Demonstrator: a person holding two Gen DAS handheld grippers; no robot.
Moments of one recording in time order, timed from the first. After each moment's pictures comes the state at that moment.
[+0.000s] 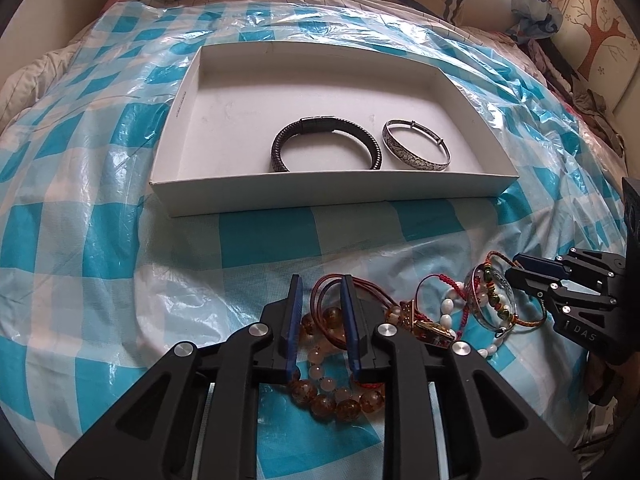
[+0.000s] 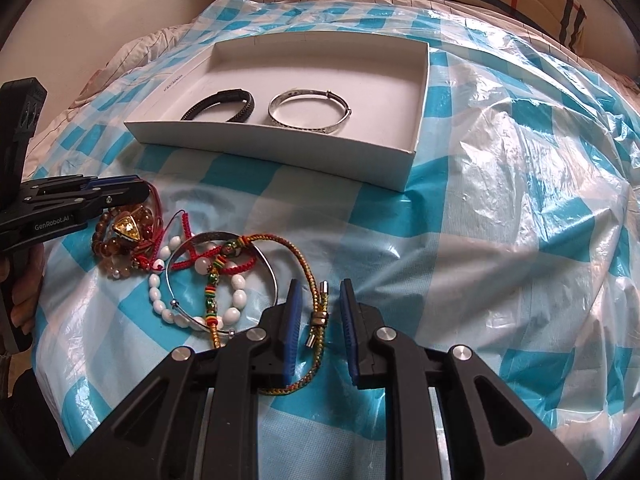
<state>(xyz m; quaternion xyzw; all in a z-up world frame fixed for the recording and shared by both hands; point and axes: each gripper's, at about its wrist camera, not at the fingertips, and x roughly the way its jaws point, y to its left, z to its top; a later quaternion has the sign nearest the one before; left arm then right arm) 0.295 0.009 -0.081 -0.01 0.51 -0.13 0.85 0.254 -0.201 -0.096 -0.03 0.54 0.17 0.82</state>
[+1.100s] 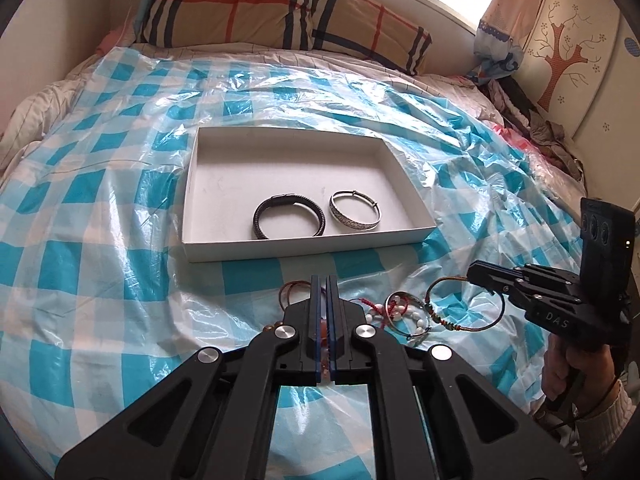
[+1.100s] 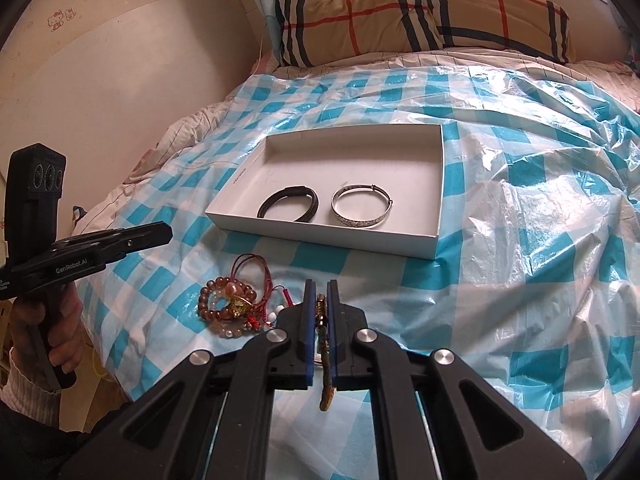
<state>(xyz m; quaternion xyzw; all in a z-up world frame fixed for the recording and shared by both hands) 0.256 0.027 0.002 -0.05 0.44 -0.18 0.88 0.231 -0.205 -0.021 0.07 0.45 0.21 0.86</state>
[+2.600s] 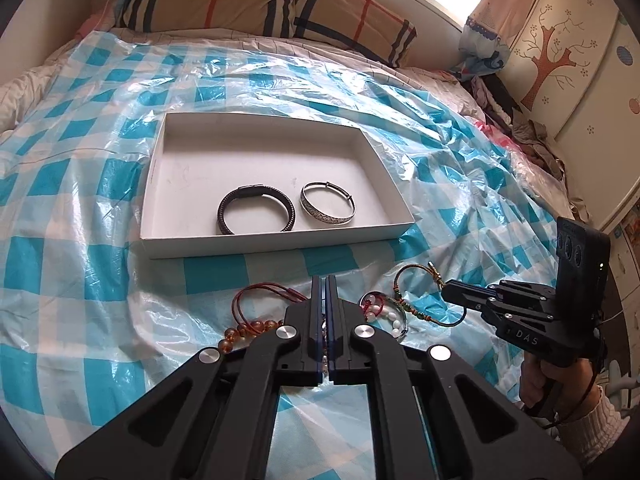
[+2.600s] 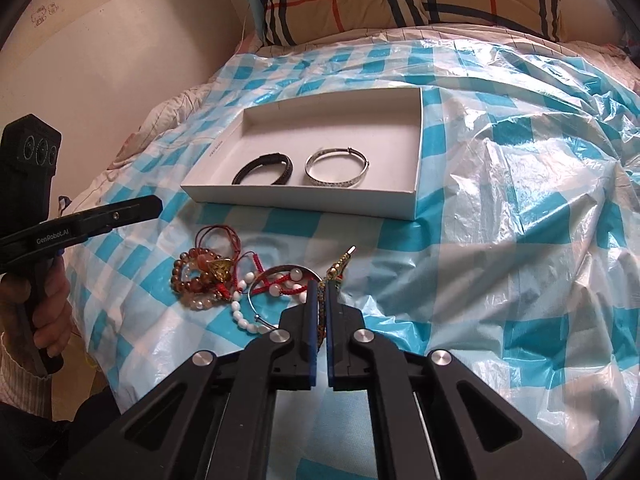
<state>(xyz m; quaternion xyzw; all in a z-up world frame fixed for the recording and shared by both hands) 0.264 0.013 -0.003 -0.07 0.45 -0.22 0.86 0.227 -0.215 -0.039 0.07 0.48 0.20 0.85</state>
